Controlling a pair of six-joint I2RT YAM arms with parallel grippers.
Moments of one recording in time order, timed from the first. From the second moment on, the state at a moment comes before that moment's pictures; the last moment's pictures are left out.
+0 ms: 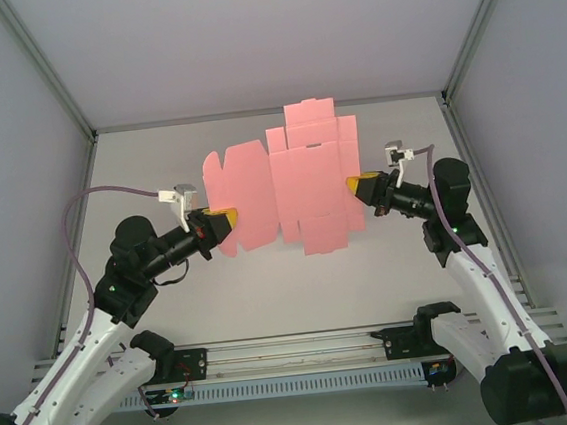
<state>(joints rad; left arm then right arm) -0.46 0.70 0.68 -0.08 0.53 -0.48 0.06 0.89 0.67 0.04 -0.92 0.43</state>
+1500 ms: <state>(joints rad) -0.48 0.83 0.79 -0.52 0.07 -0.52 0.64 1.20 1.14 -0.46 -0.13 -0.74</state>
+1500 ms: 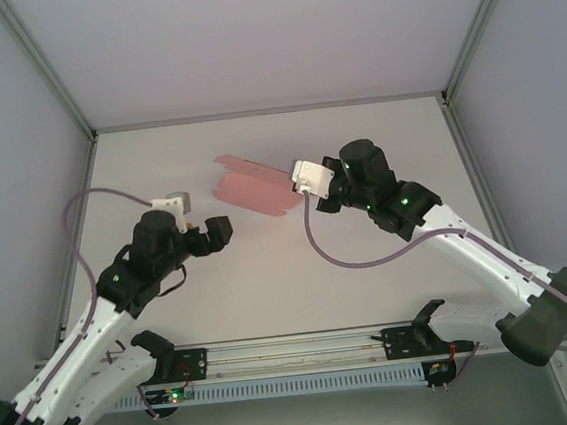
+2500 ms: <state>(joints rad) -0.47 1.02 1.34 -0.66 0.19 -0.19 0.59 1.55 1.83 -1.46 -0.38 -1.07</state>
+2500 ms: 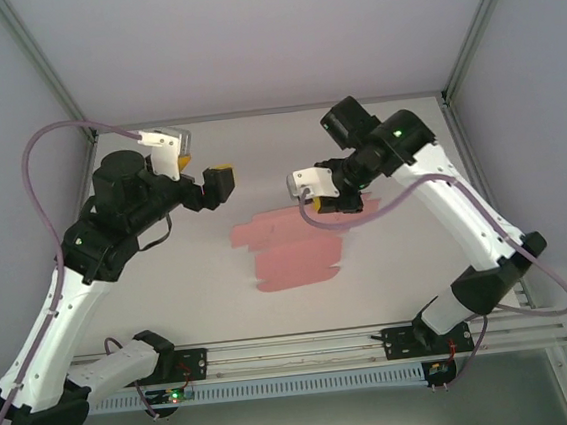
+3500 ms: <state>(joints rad) -0.44 1.30 1.15 -0.52 0.39 0.18 0.52 1.69 1.61 -1.11 -0.35 -1.05</state>
